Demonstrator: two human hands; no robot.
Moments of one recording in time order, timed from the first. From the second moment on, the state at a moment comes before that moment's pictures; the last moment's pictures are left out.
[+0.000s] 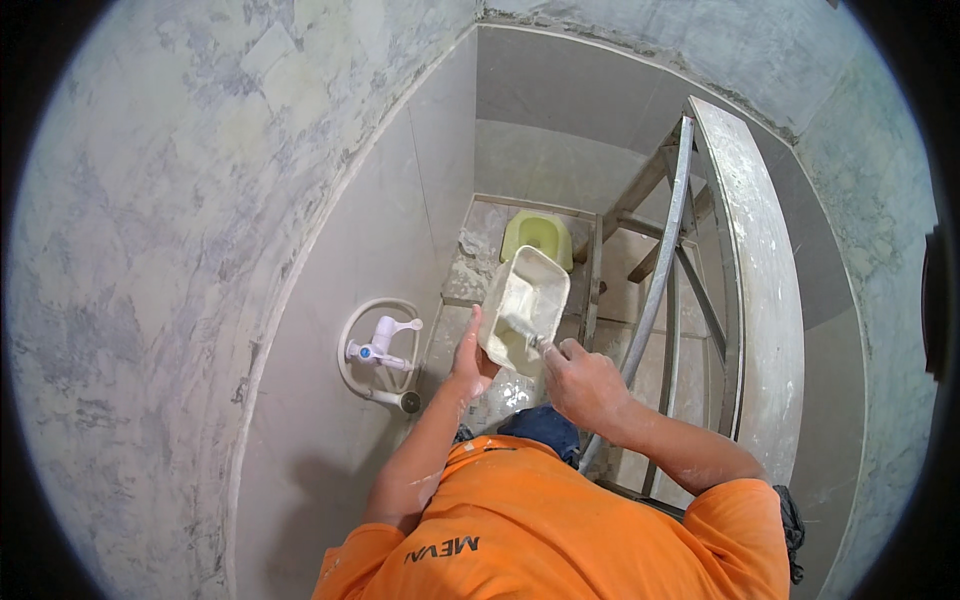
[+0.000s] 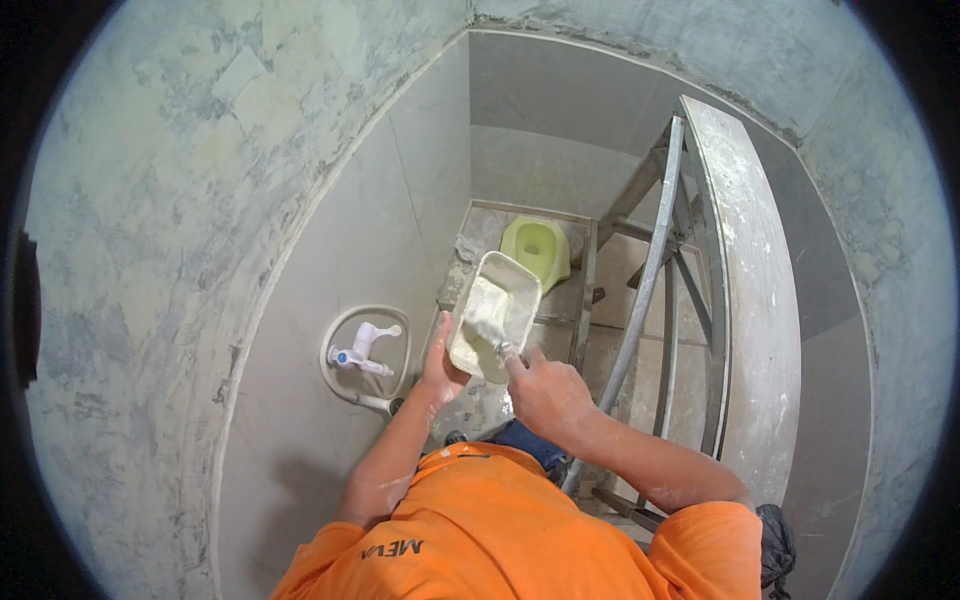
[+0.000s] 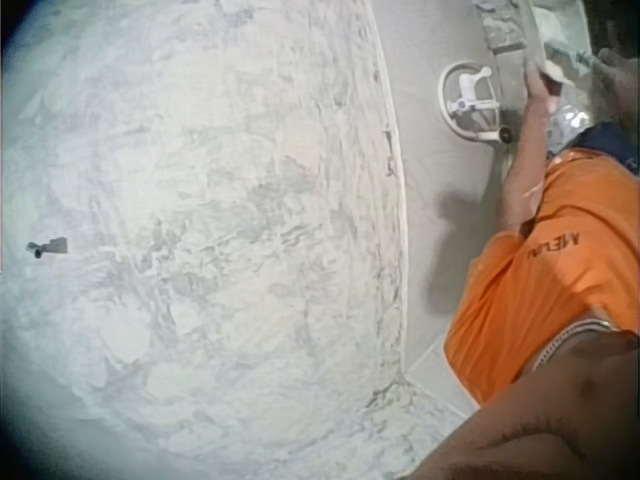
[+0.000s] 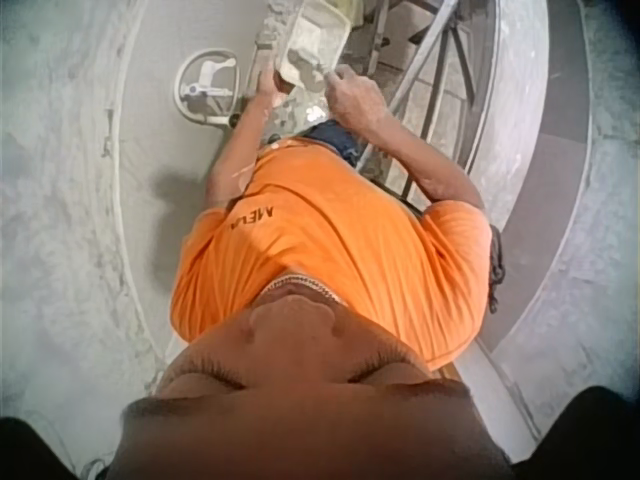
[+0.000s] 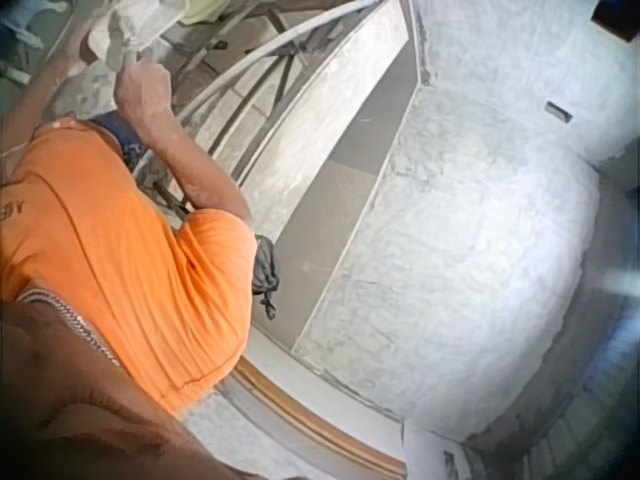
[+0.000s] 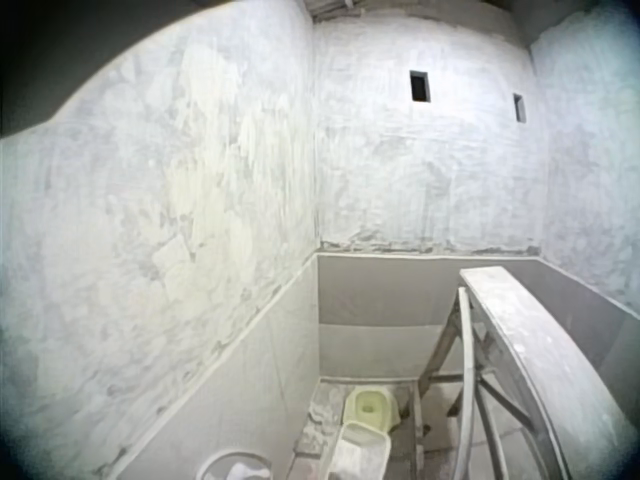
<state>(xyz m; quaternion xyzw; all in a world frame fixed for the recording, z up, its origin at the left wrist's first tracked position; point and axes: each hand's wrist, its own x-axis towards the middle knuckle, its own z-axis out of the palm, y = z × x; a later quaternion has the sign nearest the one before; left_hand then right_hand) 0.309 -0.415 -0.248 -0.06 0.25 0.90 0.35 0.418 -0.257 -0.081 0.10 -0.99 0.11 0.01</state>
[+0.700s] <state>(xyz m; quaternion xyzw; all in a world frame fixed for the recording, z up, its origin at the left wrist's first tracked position) 0.299 -0.438 -0.256 -0.14 0.12 0.95 0.25 0.399 -0.247 -0.085 0.20 -0.96 0.20 0.02</state>
